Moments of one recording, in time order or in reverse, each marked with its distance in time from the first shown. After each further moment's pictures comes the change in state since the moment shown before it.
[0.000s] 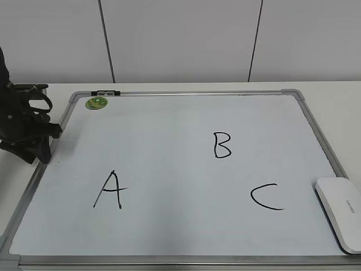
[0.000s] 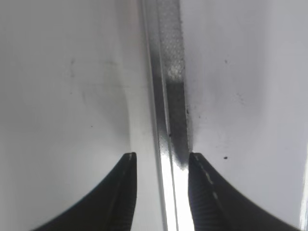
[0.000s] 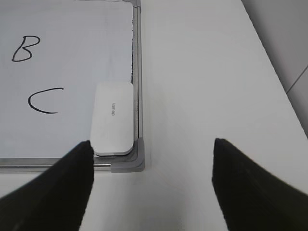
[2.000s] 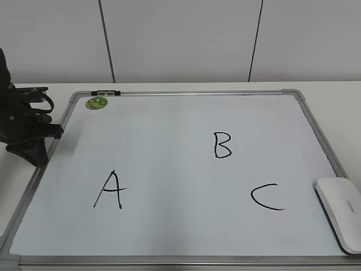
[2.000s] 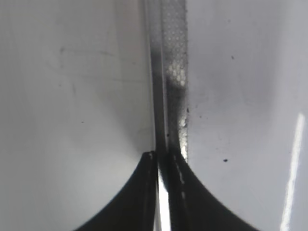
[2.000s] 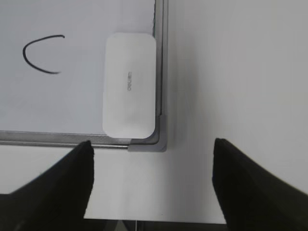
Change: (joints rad) left arm 0.002 0.022 -0.010 -0.026 0.019 -0.009; right arm 0.000 0.777 -0.136 0.086 -0.155 -0.051
